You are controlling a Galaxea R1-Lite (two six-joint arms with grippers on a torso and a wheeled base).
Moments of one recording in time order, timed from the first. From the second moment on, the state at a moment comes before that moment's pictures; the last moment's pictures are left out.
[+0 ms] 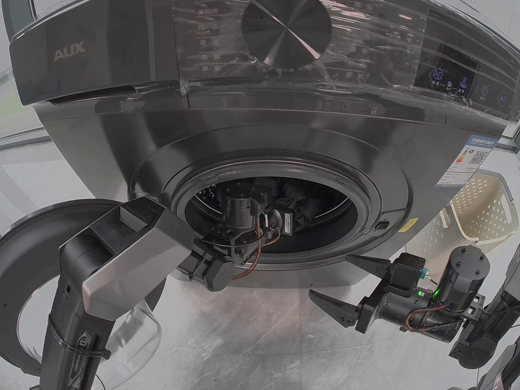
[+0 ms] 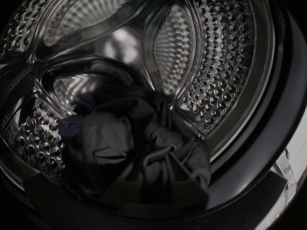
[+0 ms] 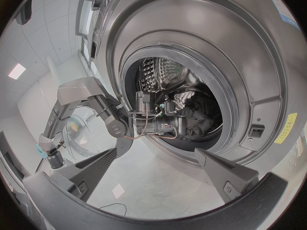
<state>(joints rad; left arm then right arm) -0.61 2.47 -1.46 -0.94 0.04 -0.11 0.70 1.83 -0.19 -1.55 0.10 0.08</state>
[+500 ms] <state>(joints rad) -0.54 2.60 -1.89 -0.89 0.16 -0.15 0.70 1.83 -0.19 -1.55 0.10 0.08</state>
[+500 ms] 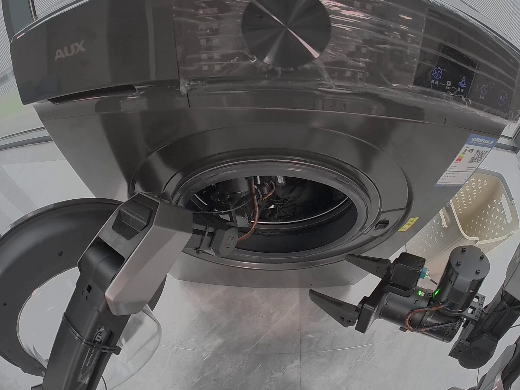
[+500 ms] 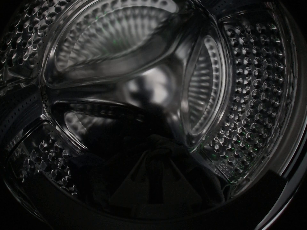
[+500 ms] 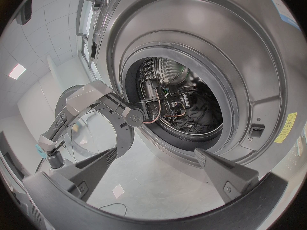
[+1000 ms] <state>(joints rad) -0.53 2.67 -1.94 -0.87 0.16 -0.16 0.71 1.84 -0.19 -1.55 0.10 0.08</state>
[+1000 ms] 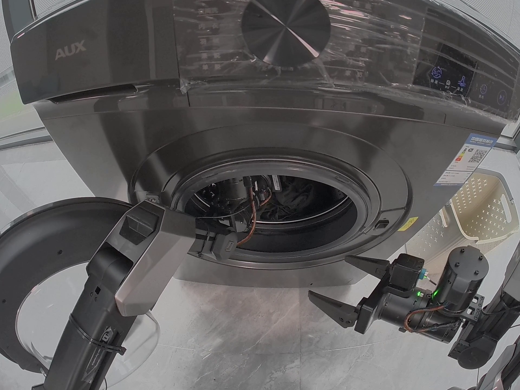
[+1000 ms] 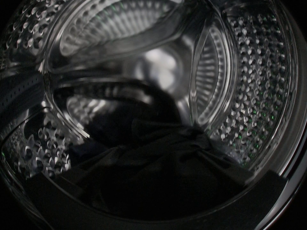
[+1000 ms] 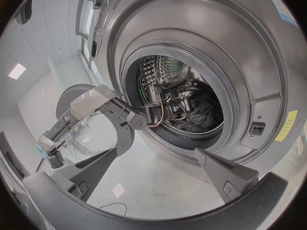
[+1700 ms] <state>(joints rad) -0.60 2.45 -1.59 -0.84 0.15 -0.21 0.70 1.83 -0.19 -1.55 0.10 0.08</state>
